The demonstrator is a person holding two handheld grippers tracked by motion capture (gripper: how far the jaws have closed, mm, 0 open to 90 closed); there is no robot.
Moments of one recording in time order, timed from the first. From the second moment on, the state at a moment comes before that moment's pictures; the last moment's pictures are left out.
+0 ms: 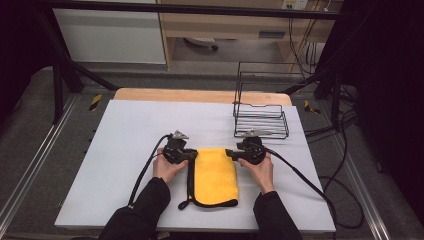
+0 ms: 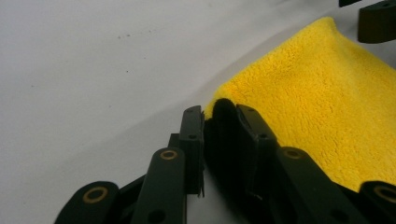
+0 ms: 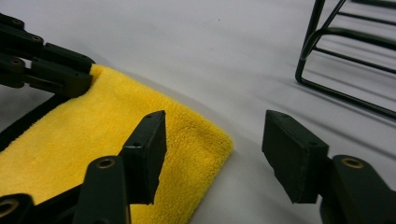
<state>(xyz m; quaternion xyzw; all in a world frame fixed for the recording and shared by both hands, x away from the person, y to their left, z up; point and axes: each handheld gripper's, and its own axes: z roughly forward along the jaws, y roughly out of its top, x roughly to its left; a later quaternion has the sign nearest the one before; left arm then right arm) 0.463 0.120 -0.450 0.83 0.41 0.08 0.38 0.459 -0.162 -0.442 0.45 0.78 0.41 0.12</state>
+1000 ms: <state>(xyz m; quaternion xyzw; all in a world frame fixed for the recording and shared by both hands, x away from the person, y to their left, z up) 0.461 0.128 -0.438 0.81 0.42 0.06 0.41 0.456 -0.158 -0.439 0.46 0.78 0.41 0.07</state>
